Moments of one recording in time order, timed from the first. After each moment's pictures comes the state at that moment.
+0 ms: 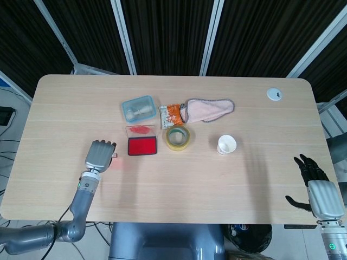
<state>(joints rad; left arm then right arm) -0.67 -1.67 -0.14 -1.42 0.95 1.17 0.85 0.08 -1.11 0.05 -1.64 -1.51 1.46 0.05</state>
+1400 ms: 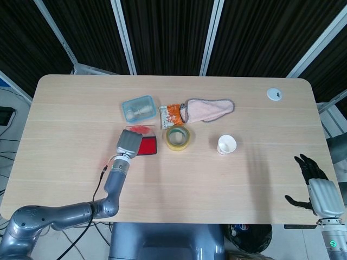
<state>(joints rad) -0.97 -1.89 -0.27 -1.12 0.63 0.98 1.03 0.09 -1.08 0.06 -1.67 -1.46 1.40 0.10</state>
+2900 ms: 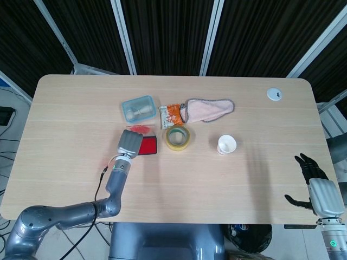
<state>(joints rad) -0.99 -1.93 -0.24 -1.06 0.62 0.98 1.03 0.09 -1.08 0.06 -1.67 -1.47 1.41 0.11</state>
